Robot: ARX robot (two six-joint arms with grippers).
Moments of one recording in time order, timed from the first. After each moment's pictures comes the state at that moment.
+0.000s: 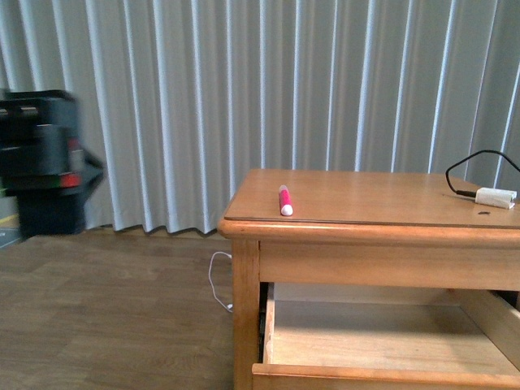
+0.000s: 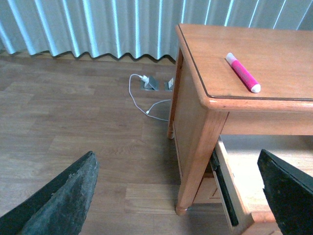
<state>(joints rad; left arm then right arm) -0.38 1.08 0.62 0.35 -0.30 -0.08 -0.07 0.59 0.43 -0.23 -0.21 0.06</state>
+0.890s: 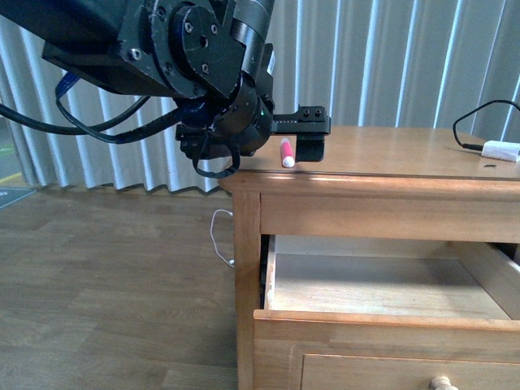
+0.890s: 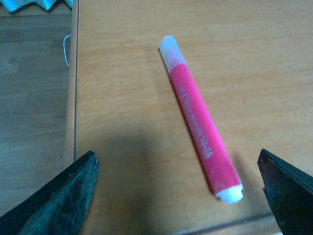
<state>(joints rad) -0.43 2.12 1.75 0.02 -0.17 -0.11 -0.07 0.59 0.43 -0.23 -0.21 0.06</state>
